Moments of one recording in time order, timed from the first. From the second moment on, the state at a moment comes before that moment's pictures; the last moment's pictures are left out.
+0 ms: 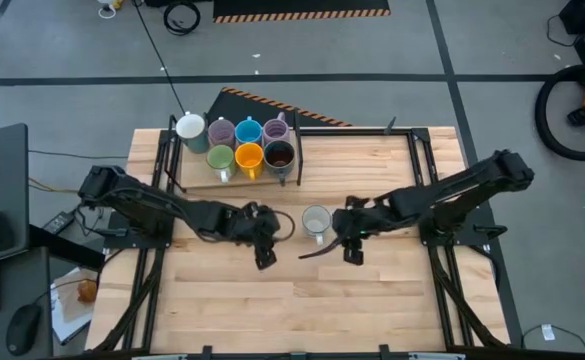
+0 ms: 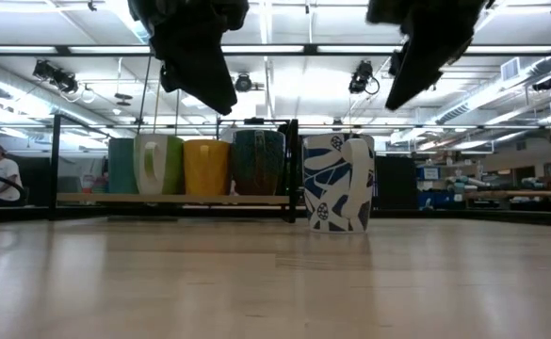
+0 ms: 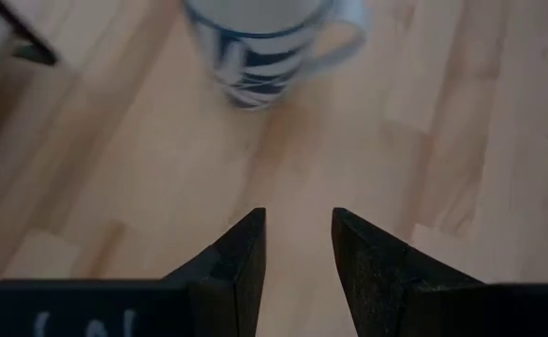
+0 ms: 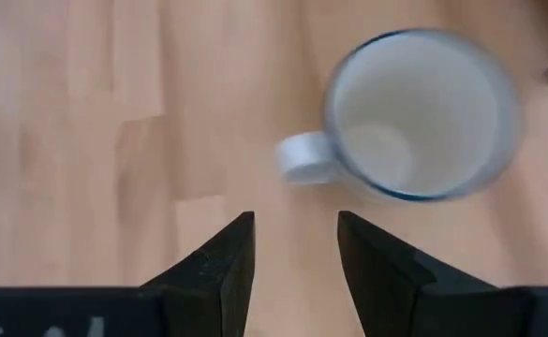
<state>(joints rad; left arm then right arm) -0.25 1.57 1.14 -0.51 -0.28 -0.54 0.26 1.39 1.02 -0.62 0.14 0.39</state>
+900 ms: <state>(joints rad) -0.43 1.91 1.14 0.00 -0.48 -0.65 0.30 1.03 0.58 -0.20 0.37 0.14</state>
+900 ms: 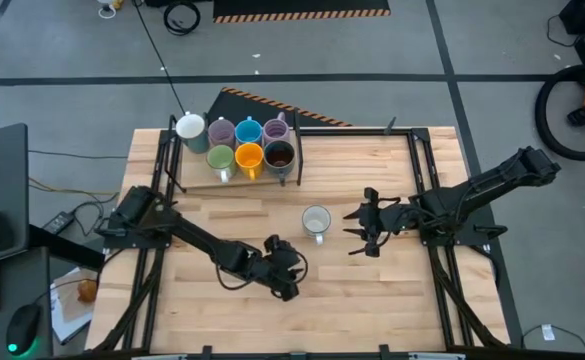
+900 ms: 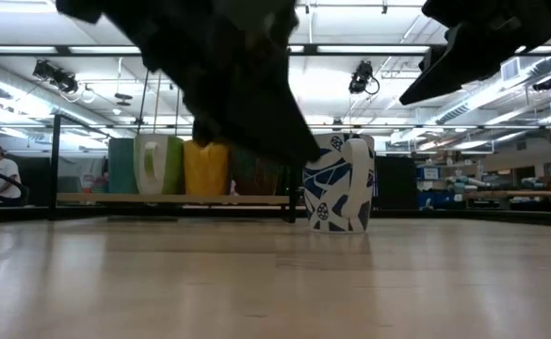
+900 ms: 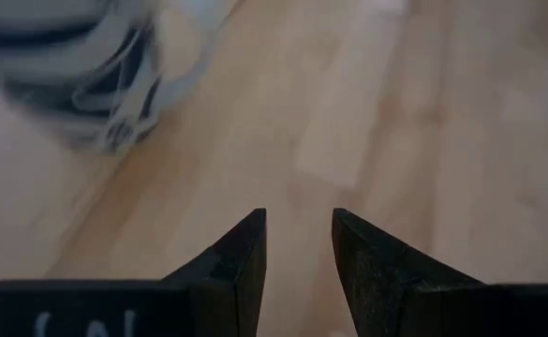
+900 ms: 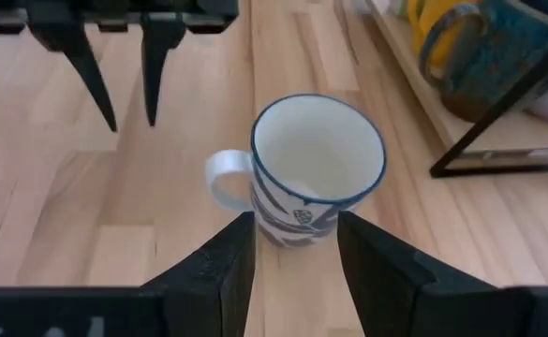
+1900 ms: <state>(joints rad) -0.46 2.14 1.14 0.50 -0.97 -0.44 0.33 0.87 0.59 -0.24 0.35 0.06</state>
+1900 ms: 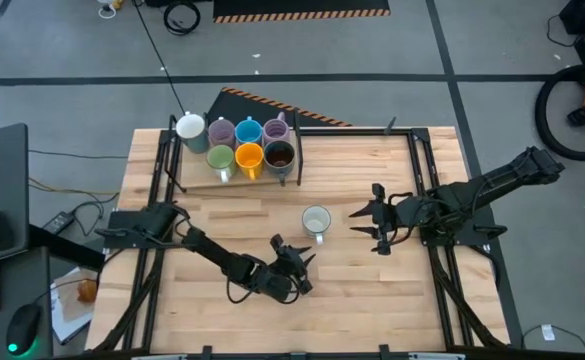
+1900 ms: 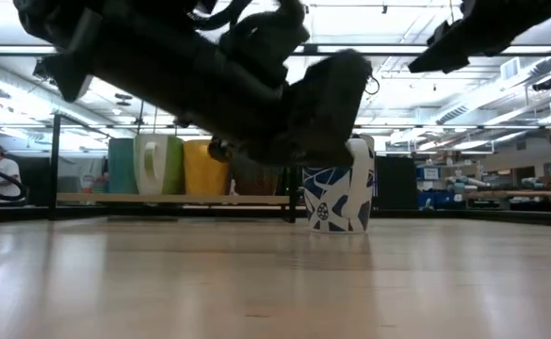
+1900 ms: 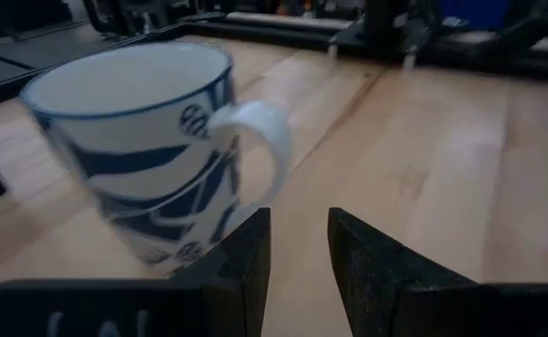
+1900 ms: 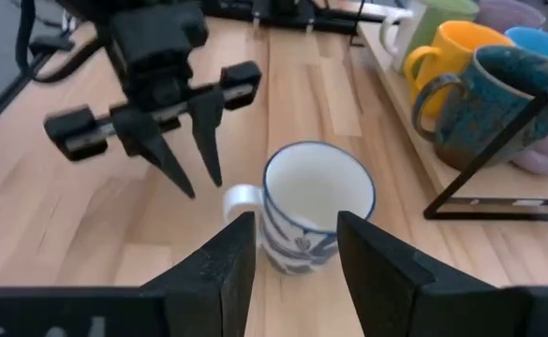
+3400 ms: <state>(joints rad) -0.33 2.16 1.14 0.70 -0.82 -0.43 0.33 0.88 0.59 -0.23 0.31 0.09</state>
